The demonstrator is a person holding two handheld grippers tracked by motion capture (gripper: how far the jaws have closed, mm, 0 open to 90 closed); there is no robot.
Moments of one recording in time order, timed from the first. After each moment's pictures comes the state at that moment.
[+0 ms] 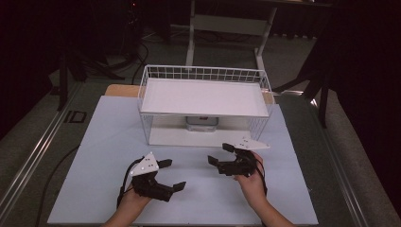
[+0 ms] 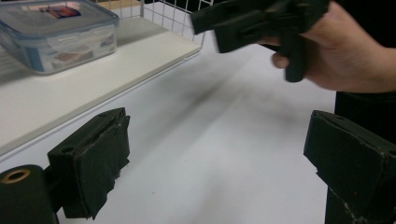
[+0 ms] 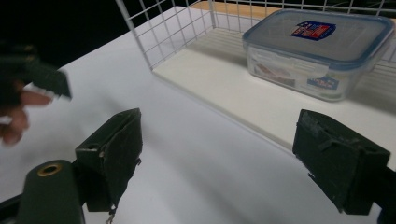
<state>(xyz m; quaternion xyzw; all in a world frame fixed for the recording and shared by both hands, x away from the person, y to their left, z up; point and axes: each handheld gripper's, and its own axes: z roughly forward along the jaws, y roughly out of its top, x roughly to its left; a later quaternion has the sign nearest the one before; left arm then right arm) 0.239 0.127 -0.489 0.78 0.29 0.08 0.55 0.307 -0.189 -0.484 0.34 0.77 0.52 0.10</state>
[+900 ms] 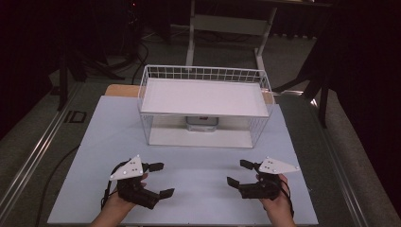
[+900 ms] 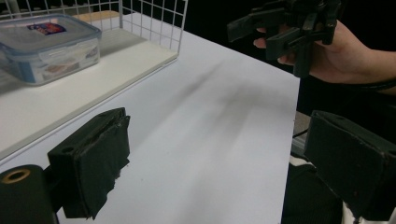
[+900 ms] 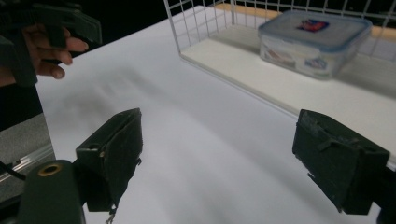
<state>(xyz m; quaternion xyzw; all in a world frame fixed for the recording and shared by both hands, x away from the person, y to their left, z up) 0.221 0.156 -0.477 0.78 0.25 0.06 0.57 0.248 -0.245 -0.475 0.31 0.78 0.53 0.10</state>
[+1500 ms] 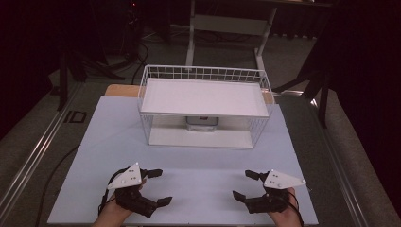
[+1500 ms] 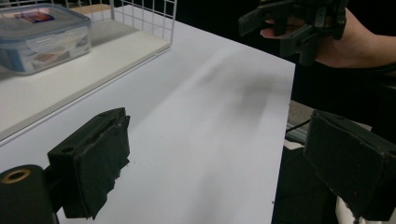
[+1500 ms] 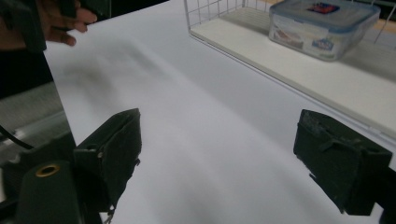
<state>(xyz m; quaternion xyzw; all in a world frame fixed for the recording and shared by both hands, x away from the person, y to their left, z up) 0.210 0.155 -0.488 0.79 0.23 0.06 0.56 0.222 -0.257 -0.483 0.27 0.81 0.51 0.12</state>
